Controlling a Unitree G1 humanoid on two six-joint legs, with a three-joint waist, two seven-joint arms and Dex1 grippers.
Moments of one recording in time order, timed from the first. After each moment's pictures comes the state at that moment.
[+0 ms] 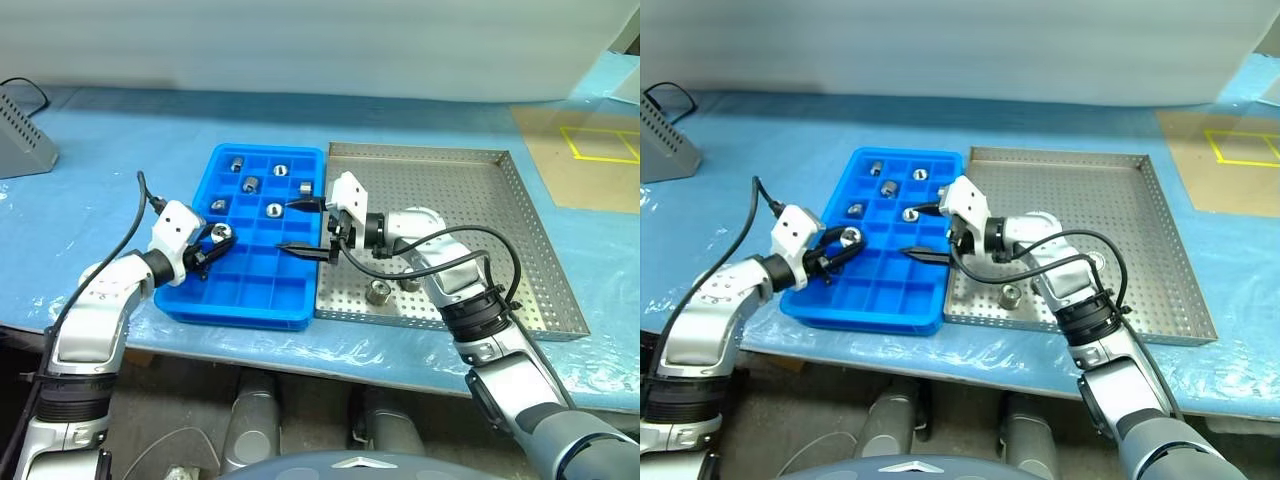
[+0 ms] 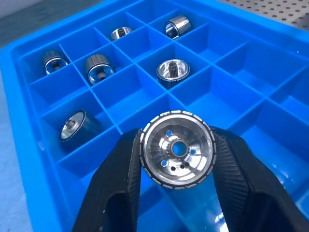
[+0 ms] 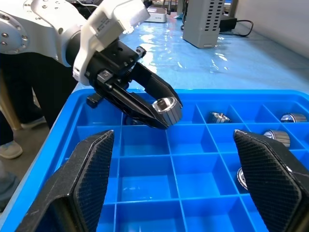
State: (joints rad) left arm -0.23 0.54 0.13 -0.16 -0.17 0.44 -0.74; right arm -0.66 -0.30 0.29 0.05 0.24 0.31 0.98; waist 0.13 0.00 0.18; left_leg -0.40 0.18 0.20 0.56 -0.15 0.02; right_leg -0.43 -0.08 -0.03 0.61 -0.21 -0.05
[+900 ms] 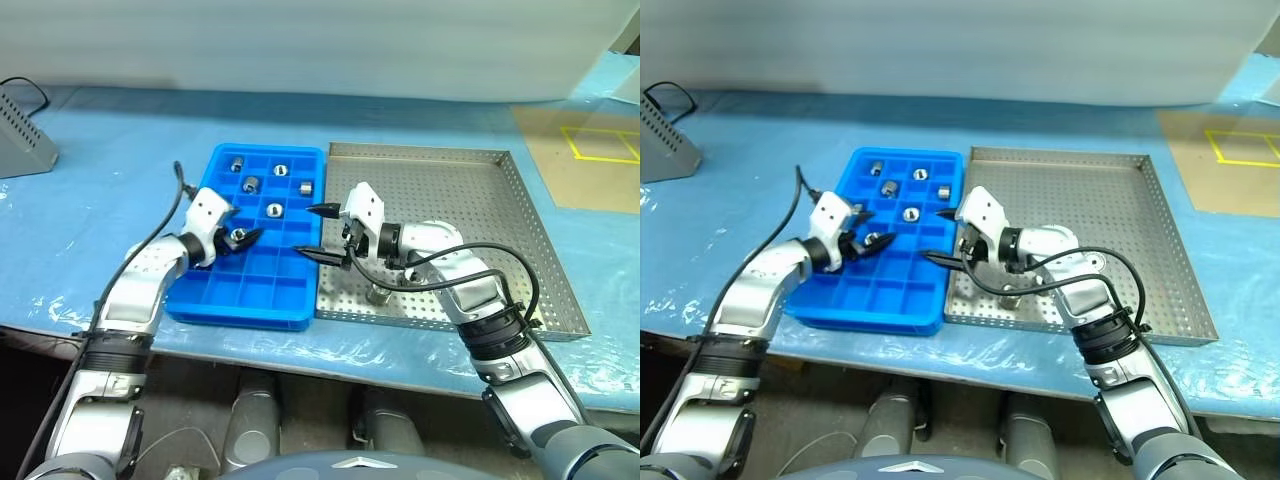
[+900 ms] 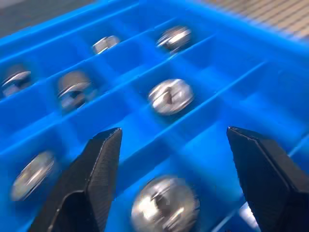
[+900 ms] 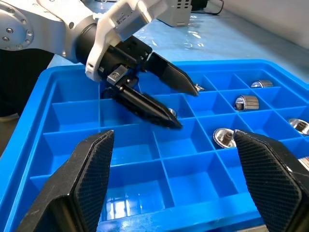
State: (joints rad) left arm -0.45 0.47 0.00 0.10 -0.17 0.34 -0.74; right arm -0.56 -0.37 0.27 -0.07 0.23 0.37 0.87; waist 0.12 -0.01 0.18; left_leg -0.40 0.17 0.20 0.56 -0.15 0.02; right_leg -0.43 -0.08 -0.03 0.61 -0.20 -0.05
